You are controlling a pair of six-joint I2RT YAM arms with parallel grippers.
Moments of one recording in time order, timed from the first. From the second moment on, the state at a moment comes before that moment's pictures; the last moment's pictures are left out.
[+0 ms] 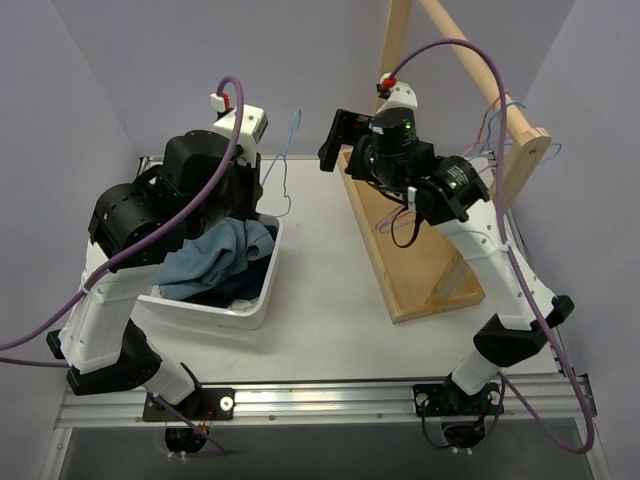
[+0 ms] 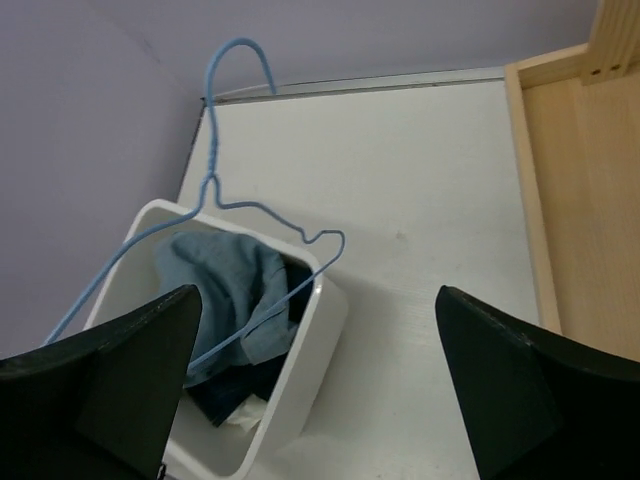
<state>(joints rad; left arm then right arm) -0.89 1.54 2.41 -1.37 -0.44 -0.28 0.73 1.63 2.12 -0.88 0.33 0.58</state>
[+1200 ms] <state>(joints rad) -0.72 1.71 2.42 -0.56 0.23 -0.36 0.73 0.82 1.48 -0.78 -0.18 0.58</state>
